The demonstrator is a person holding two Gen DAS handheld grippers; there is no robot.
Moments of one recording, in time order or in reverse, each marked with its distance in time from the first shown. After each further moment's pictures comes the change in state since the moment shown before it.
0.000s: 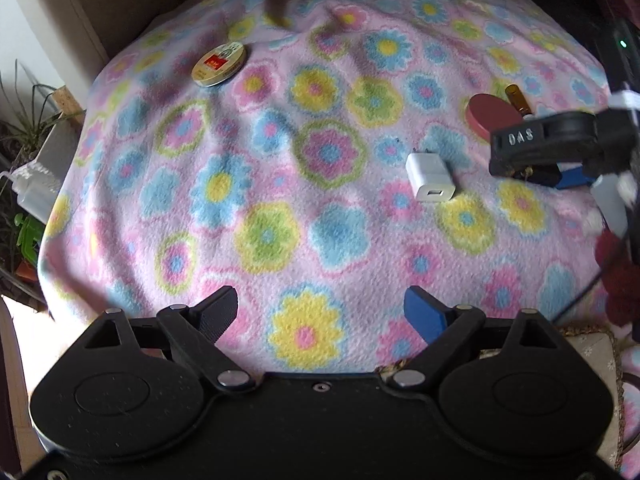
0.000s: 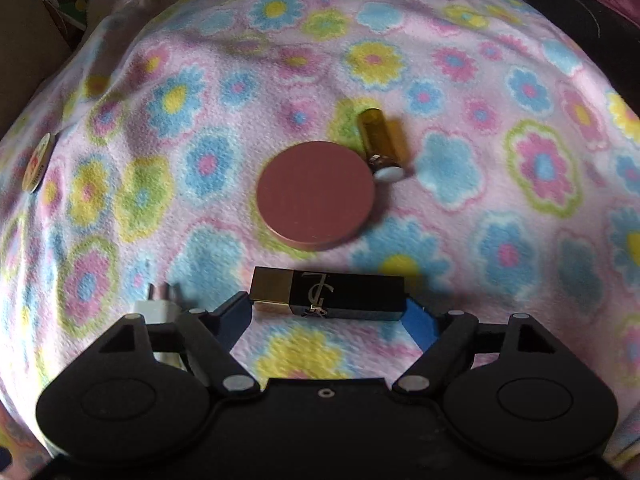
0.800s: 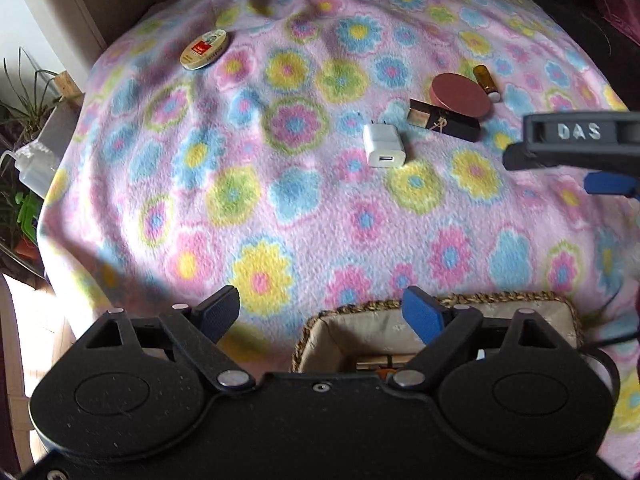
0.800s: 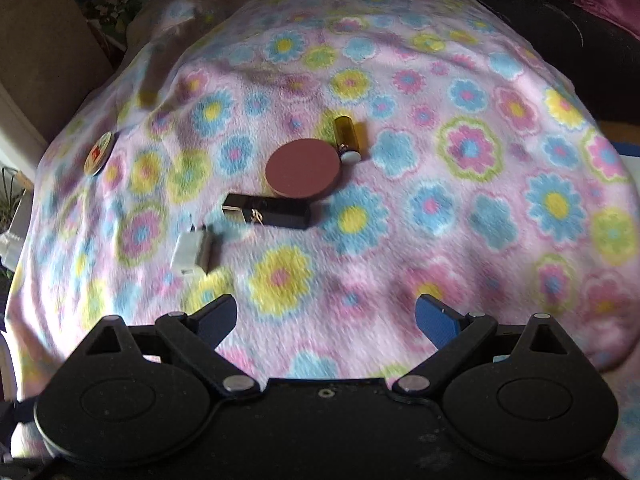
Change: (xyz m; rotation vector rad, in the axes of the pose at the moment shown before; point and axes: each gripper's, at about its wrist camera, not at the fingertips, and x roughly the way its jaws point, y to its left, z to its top) left arm -0.025 -0.030 -0.026 -0.026 0.040 0.018; right arm -0.085 -0.027 -0.056 0.003 -0.071 0.093
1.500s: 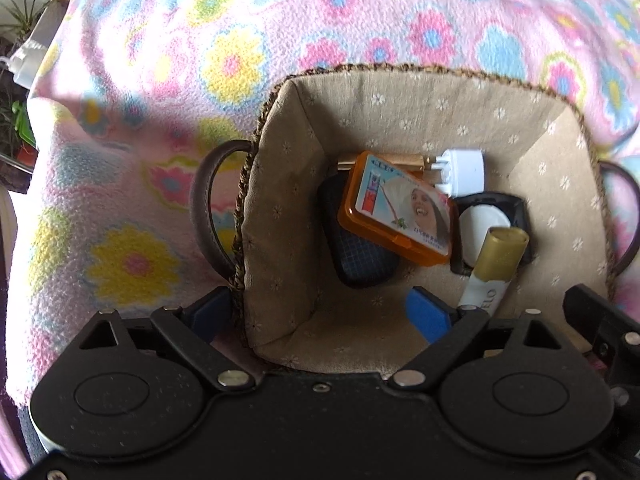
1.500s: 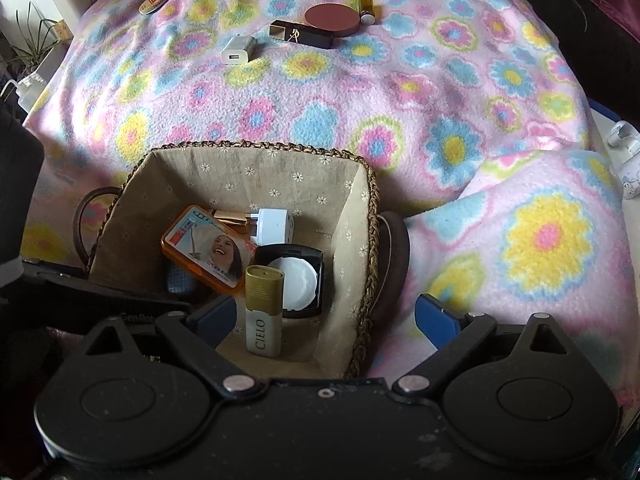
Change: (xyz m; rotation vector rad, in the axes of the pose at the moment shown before) left arm 0.002 -0.022 -0.088 -0.009 0.345 0.009; right arm -0.104 0.004 -0.156 -0.208 0.202 -0.071
